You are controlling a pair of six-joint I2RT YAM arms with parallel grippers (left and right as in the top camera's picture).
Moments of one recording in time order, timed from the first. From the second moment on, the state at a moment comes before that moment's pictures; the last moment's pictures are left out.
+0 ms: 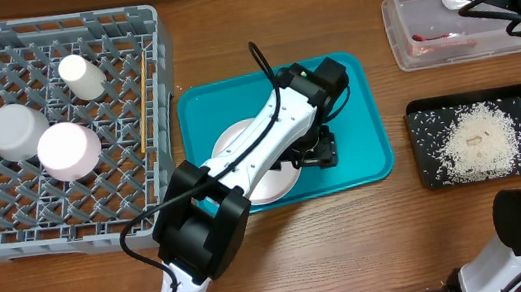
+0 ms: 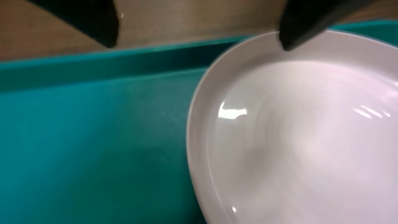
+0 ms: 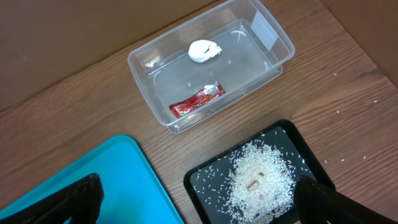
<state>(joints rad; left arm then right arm) -0.73 2.18 1.84 -1.30 0.05 -0.67 -0.06 1.84 2.54 -1.64 0.22 0.38</state>
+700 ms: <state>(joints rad) -0.74 2.15 1.58 -0.95 -0.03 -0.68 -0.06 1.84 2.54 -1.64 0.22 0.38</state>
